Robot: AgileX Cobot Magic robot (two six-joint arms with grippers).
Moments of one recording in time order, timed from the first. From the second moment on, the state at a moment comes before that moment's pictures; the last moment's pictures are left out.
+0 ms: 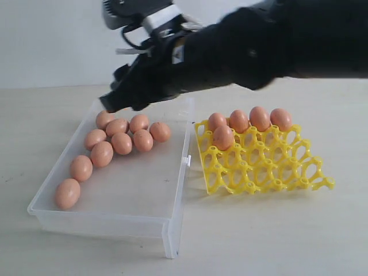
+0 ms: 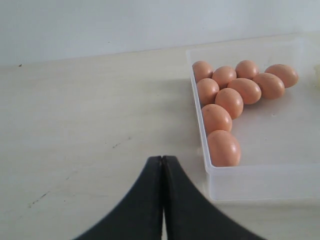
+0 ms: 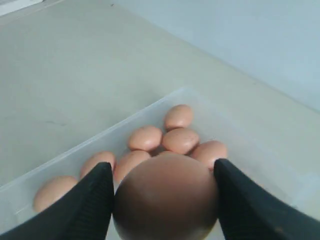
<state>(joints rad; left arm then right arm) -0.05 0.01 0.00 -0.19 0.37 0.21 0.77 1.67 -1.19 0.05 0.14 -0.08</state>
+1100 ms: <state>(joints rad) -0.05 0.01 0.00 -0.19 0.37 0.21 0.32 1.80 -0.89 0.03 -0.11 -0.04</state>
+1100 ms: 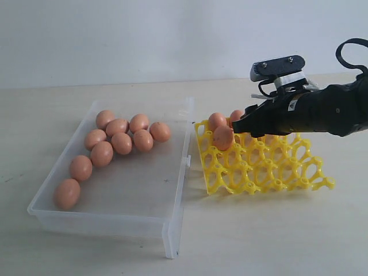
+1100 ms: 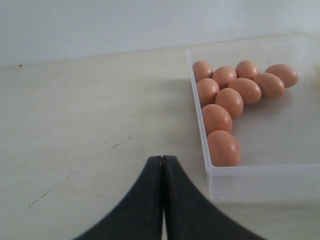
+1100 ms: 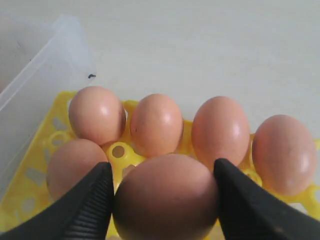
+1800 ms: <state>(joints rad) -0.05 0.01 0.00 -0.19 0.37 0.21 0.34 1.89 -0.95 0.03 -0.10 -0.04</state>
